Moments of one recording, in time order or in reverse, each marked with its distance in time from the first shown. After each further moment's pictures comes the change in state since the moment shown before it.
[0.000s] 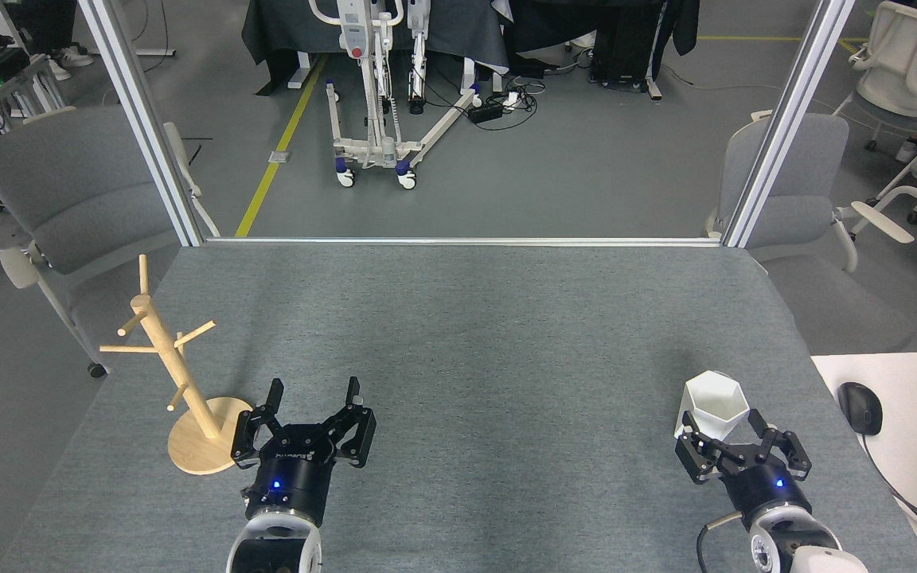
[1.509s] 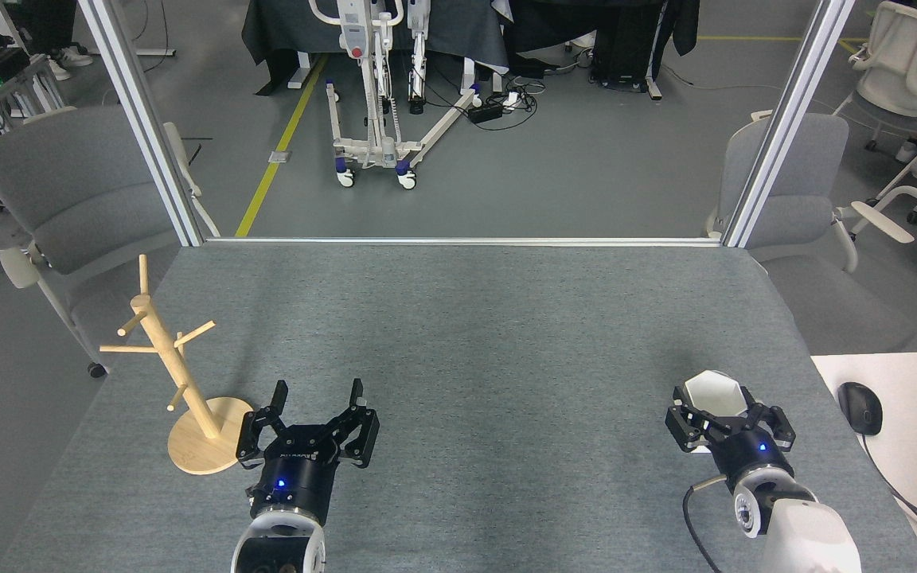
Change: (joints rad) left arm -0.012 -0.004 0.000 0.032 -0.001 -0.001 0.002; right arm -0.178 0.017 0.007 0.230 0.040 0.016 0.000
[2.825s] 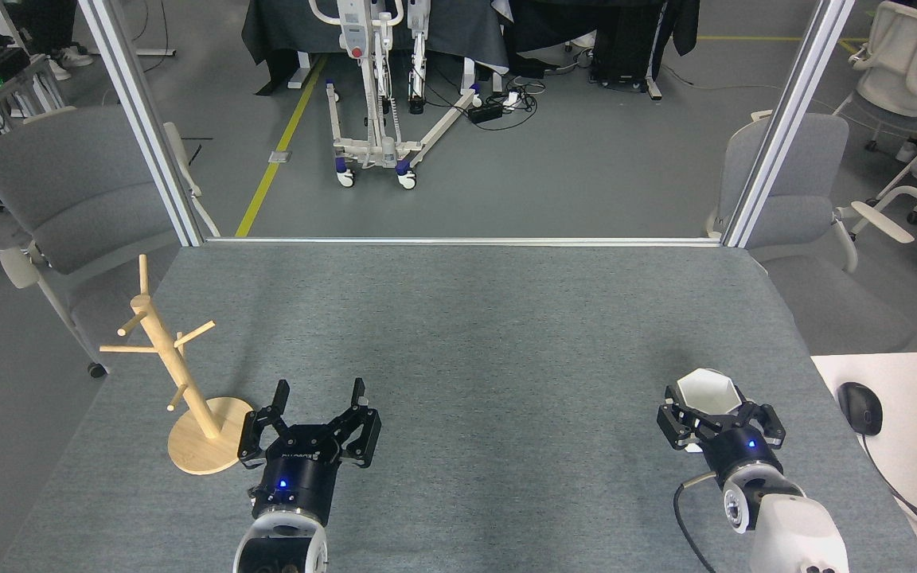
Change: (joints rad) left arm 0.001 -0.003 -0.004 -0.001 0.000 0.001 0.010; right arm -0.021 0.021 0.002 0.026 0.024 0.021 0.000
